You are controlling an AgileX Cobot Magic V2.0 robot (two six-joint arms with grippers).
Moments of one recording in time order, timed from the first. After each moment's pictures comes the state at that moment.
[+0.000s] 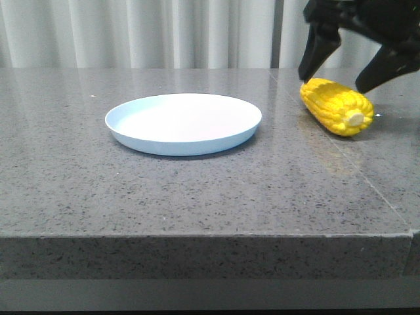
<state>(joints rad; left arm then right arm) -0.20 0.15 -0.37 0.26 0.38 -0.20 0.15 1.65 -1.24 0.33 0.56 -0.04</state>
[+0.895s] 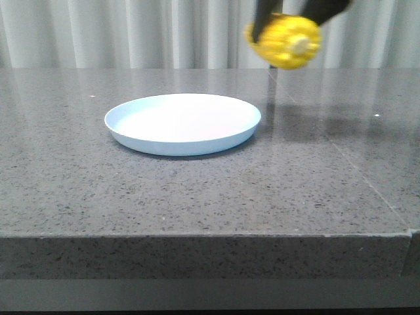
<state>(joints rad) -0.20 0.15 -0.36 0.26 0.38 -0.20 0.48 1.67 -1.55 0.02 0.86 0.41</state>
